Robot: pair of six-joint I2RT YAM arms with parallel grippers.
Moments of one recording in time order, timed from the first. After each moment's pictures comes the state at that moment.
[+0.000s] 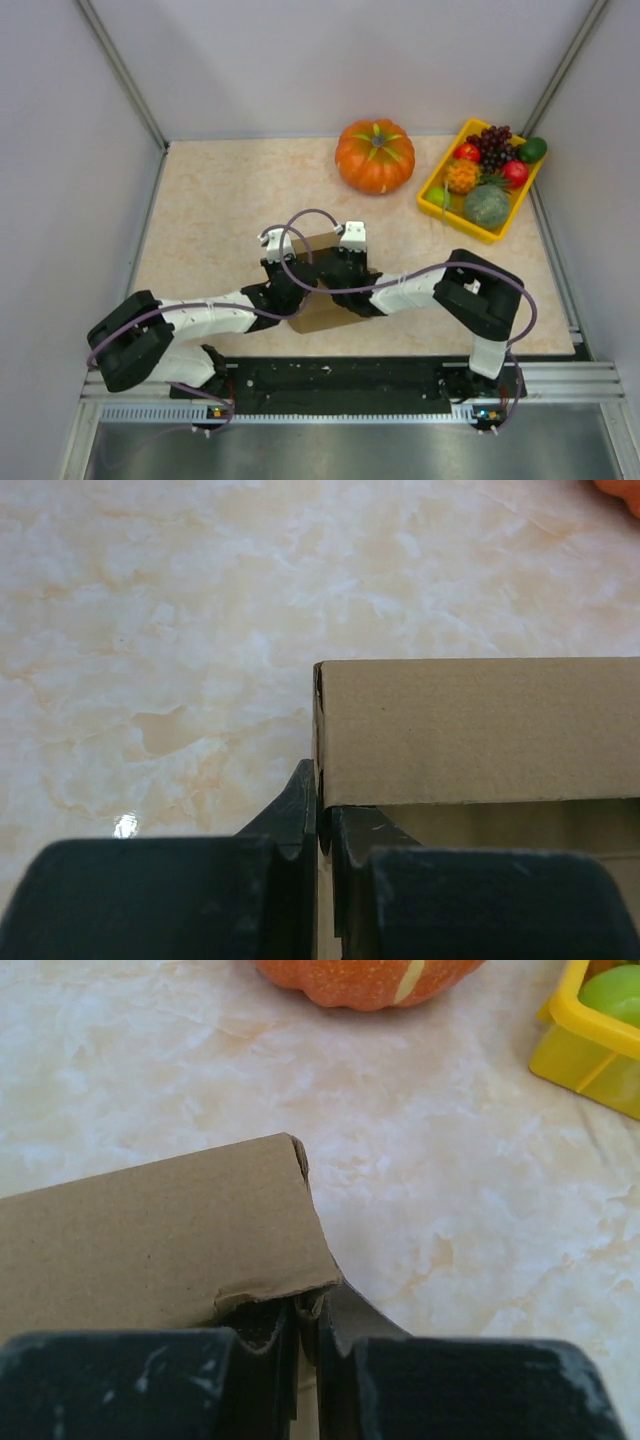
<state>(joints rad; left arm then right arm) -0.96 1.31 0.52 0.17 -0.94 -0.66 1.08 1.79 0.81 0.47 1.11 0.39</state>
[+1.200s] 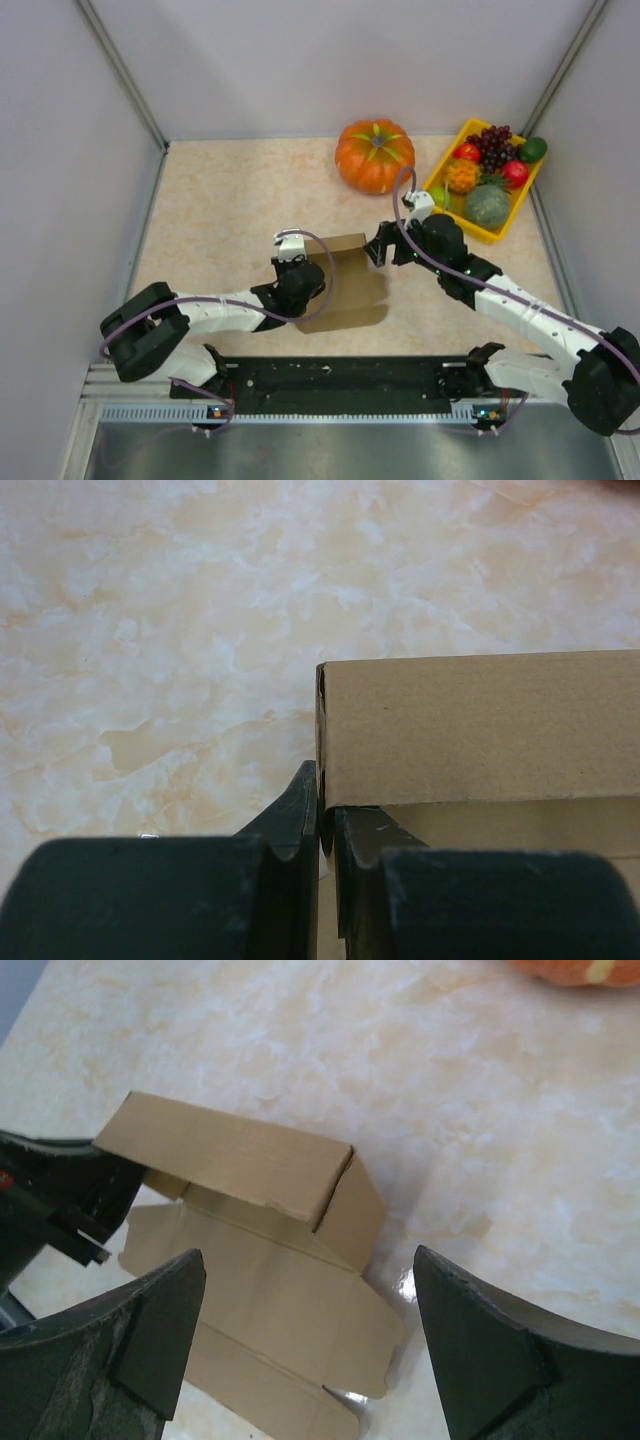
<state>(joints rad) -0.98 1.40 0.53 0.27 -0.95 -0.57 0.62 1.04 0.67 -0.02 -0.02 0.38</state>
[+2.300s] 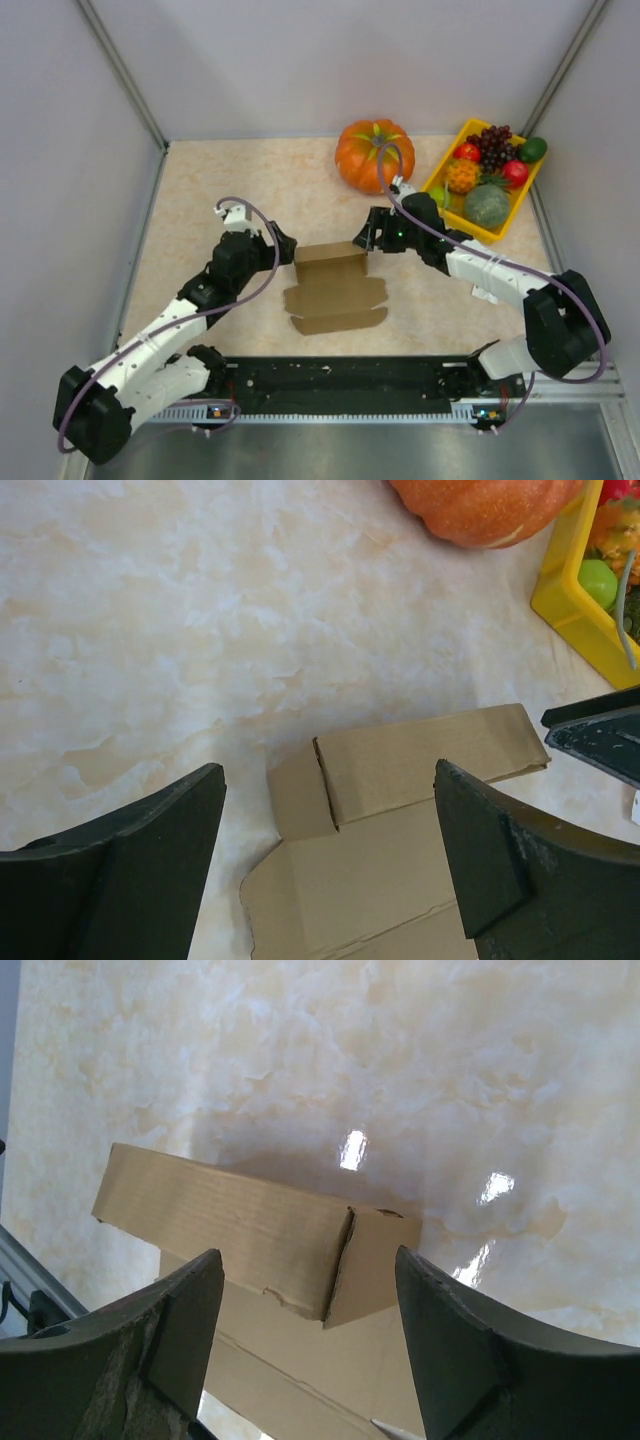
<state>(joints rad) -0.61 0.88 0.55 -0.06 -0.26 -0.60 0.53 1.39 0.84 -0.04 -0.21 0.56</state>
